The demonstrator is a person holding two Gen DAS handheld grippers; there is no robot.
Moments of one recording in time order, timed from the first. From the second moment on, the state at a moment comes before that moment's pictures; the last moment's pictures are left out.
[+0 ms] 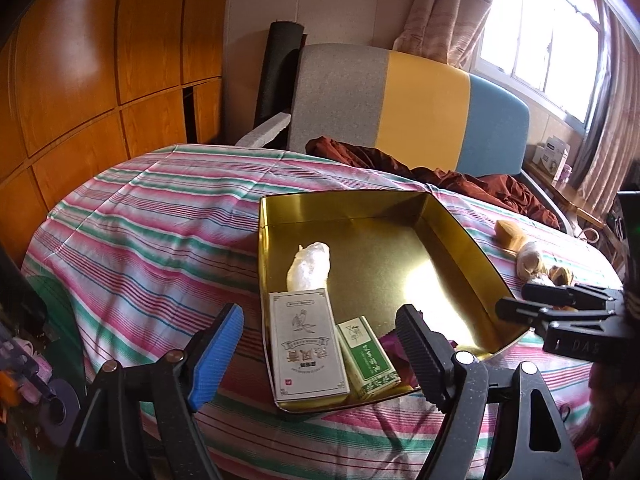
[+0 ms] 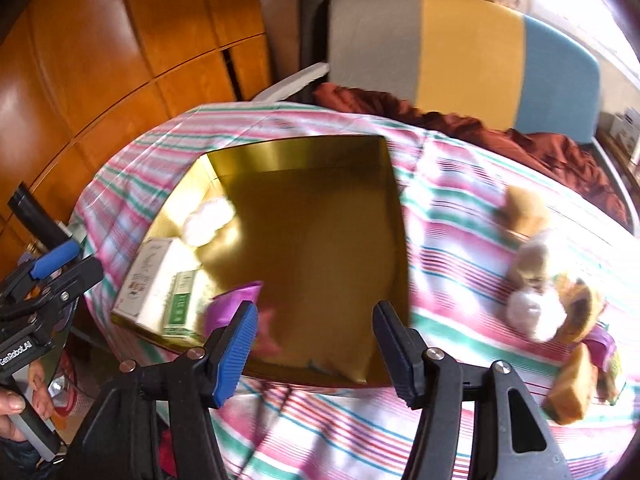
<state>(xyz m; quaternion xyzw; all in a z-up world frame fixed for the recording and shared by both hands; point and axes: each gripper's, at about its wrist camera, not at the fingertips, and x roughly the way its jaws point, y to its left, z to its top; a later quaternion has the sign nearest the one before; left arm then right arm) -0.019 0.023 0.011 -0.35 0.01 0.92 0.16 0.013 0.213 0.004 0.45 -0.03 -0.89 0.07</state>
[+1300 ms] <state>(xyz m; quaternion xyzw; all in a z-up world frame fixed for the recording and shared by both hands) 0.030 0.323 -0.007 -0.37 0.19 0.78 0.47 0.127 0.543 -0.013 0.32 -0.40 -0.82 -0.25</state>
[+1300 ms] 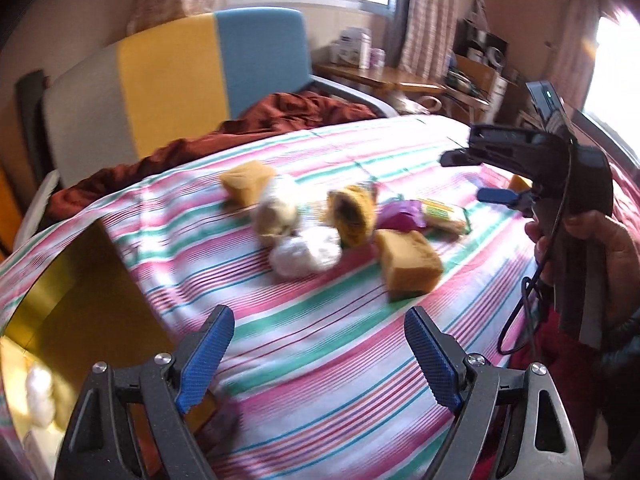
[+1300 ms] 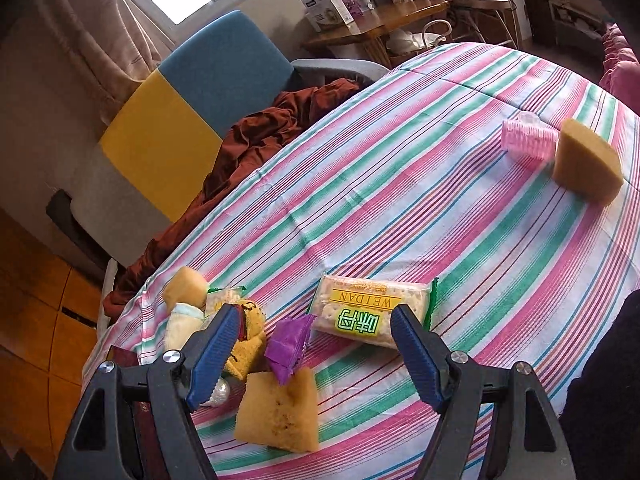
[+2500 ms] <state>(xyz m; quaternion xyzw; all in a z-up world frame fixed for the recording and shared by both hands) 0.045 0.369 -0.081 -0.42 0.19 0.73 0.51 0.114 0.550 -0.032 0.36 -0.42 -0.81 -0.21</state>
